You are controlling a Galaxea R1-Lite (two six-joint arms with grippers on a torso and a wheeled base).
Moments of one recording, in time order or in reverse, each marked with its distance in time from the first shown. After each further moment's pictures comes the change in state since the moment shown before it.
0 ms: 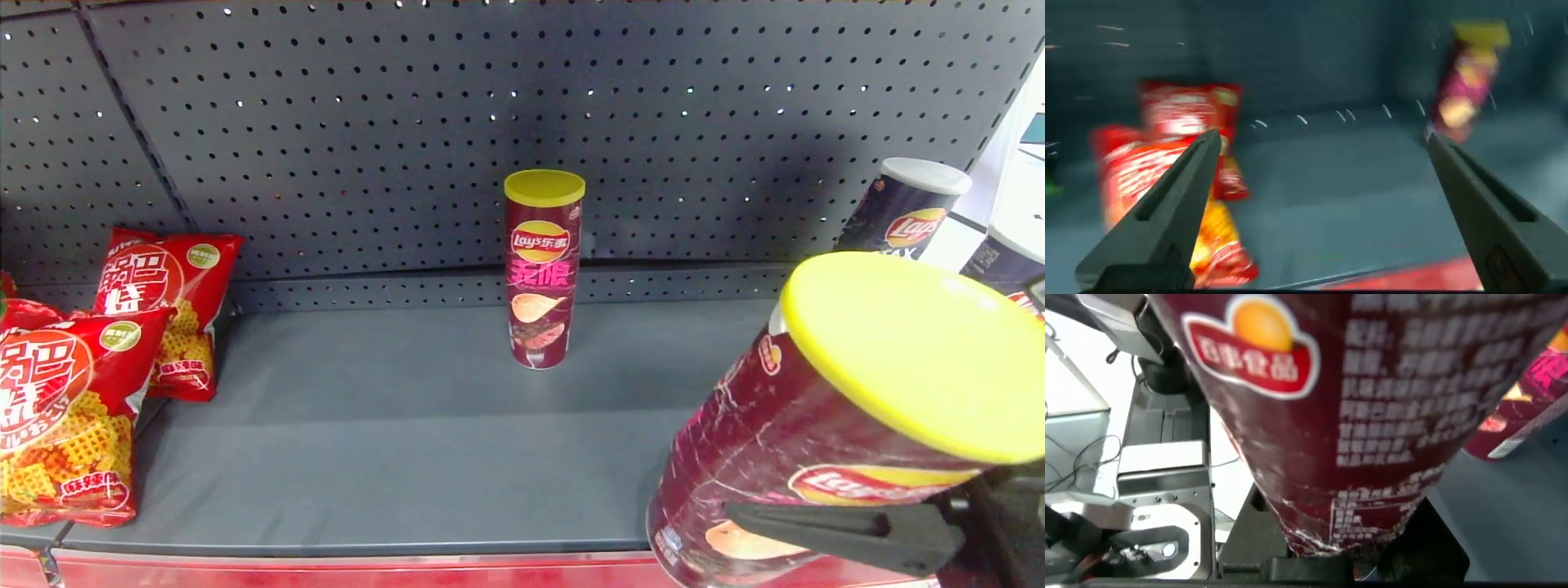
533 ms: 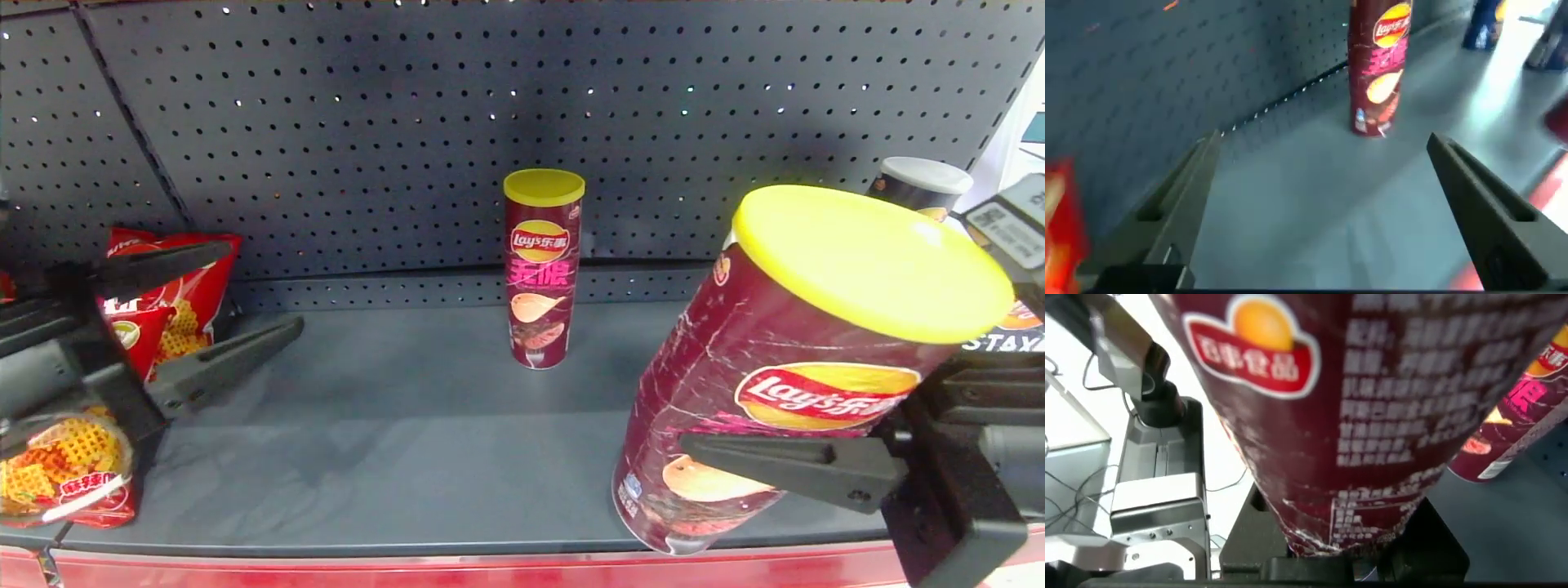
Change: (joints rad) left arm 0.076 0.688 -0.036 -0.578 -0.494 0.154; right arm 0.001 0.068 -0.043 -0.082 -0.015 0.089
